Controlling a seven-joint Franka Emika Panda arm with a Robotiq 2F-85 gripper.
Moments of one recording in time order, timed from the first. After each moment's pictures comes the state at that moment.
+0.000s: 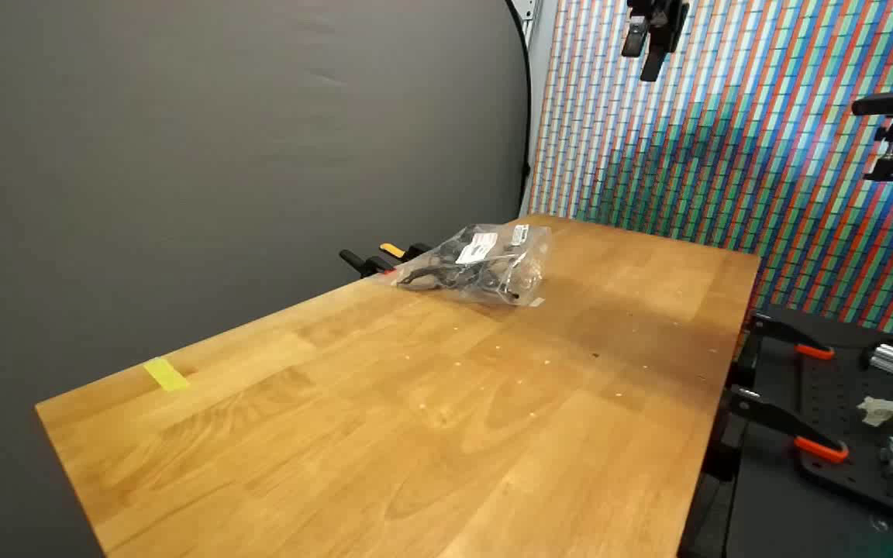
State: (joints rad) arm 0.04 -0.42 -0.16 -2.37 0.20 2.00 -0.20
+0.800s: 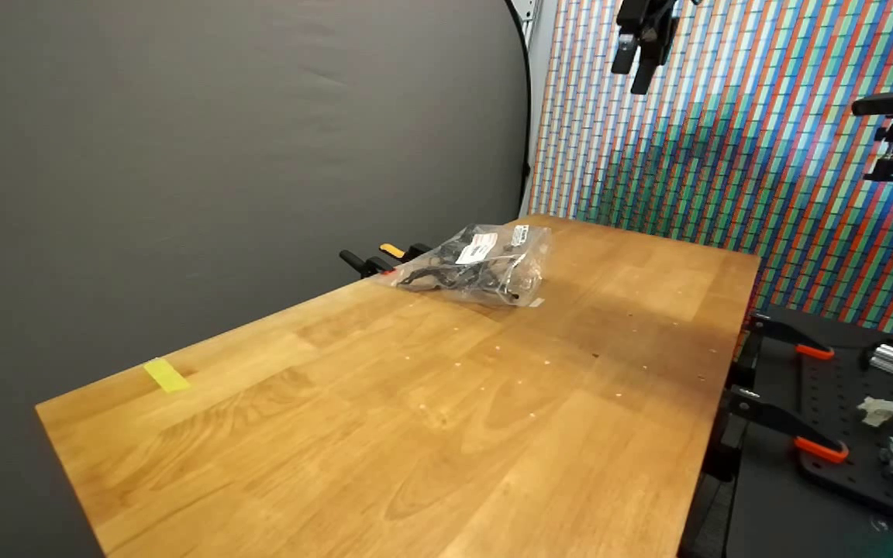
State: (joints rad) arm 0.03 -0.39 -0.13 -2.41 0.19 2.08 -0.20
